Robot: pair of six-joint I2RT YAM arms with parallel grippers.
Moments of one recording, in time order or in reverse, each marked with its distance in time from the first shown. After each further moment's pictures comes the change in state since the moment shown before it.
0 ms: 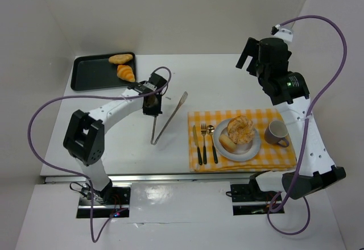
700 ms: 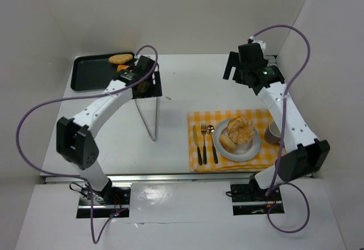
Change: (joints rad) left arm 0.078 0.023 0.206 -0.093 -0.137 -0.095; right arm 0.000 0.117 -0.098 -0.006 -0.088 0.004
